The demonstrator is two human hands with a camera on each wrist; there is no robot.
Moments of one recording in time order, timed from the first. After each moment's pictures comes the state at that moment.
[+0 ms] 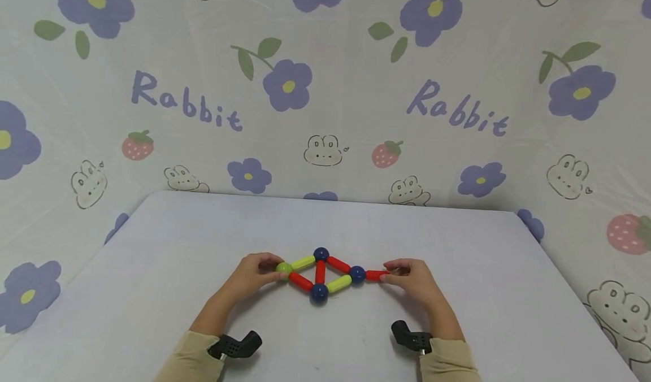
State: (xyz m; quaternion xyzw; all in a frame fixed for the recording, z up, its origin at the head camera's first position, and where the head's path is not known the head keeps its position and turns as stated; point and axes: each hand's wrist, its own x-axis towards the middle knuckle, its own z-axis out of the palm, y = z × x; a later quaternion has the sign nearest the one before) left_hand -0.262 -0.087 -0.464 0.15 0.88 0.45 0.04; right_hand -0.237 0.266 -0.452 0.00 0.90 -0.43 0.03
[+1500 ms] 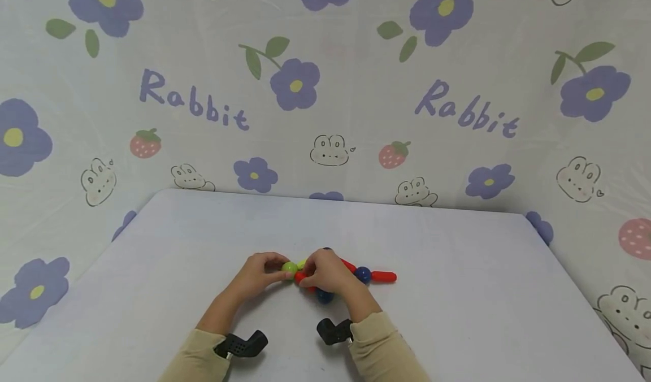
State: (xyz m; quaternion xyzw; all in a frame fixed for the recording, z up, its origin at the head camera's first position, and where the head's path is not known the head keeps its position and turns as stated) left_hand -0.264 -0.089 -0.465 0.18 0.87 0.46 0.04; right_hand -0.259 0.106 -0.427 -0.19 0.92 -0.32 0.11
